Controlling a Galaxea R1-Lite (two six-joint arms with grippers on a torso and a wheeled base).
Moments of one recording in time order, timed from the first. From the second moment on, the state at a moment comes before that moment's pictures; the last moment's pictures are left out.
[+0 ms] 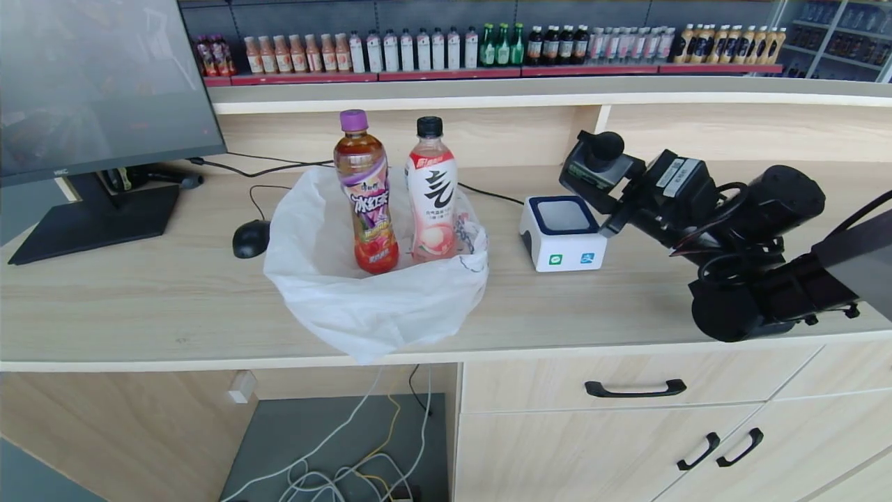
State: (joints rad) left arm 0.00 0.00 0.00 0.00 0.00 0.00; right arm 0.16 2.14 -1.20 -1.57 0.75 -0.54
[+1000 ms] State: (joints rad) left arm 0.00 0.00 0.00 0.00 0.00 0.00; right arm 0.16 2.21 -1.22 -1.57 0.81 -0.61
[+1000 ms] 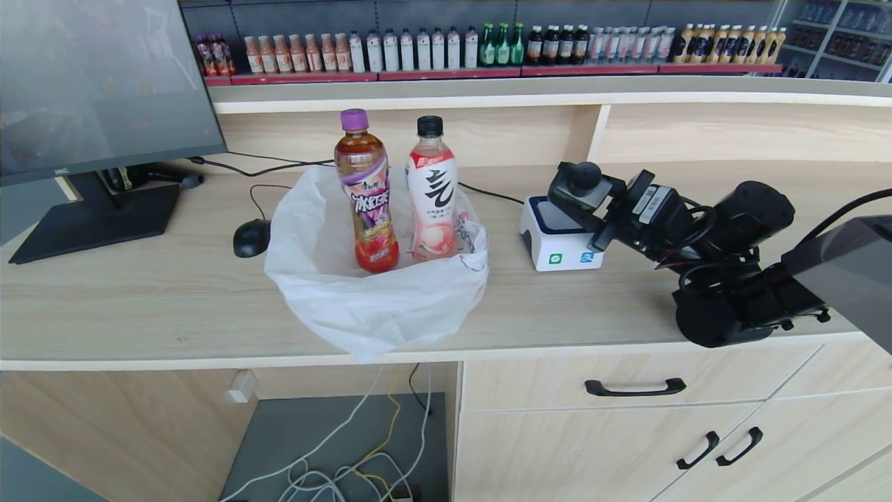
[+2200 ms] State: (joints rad) left arm 0.00 0.00 0.00 0.00 0.00 0.00; right arm 0.17 2.21 -1.24 -1.57 0.80 -0.61
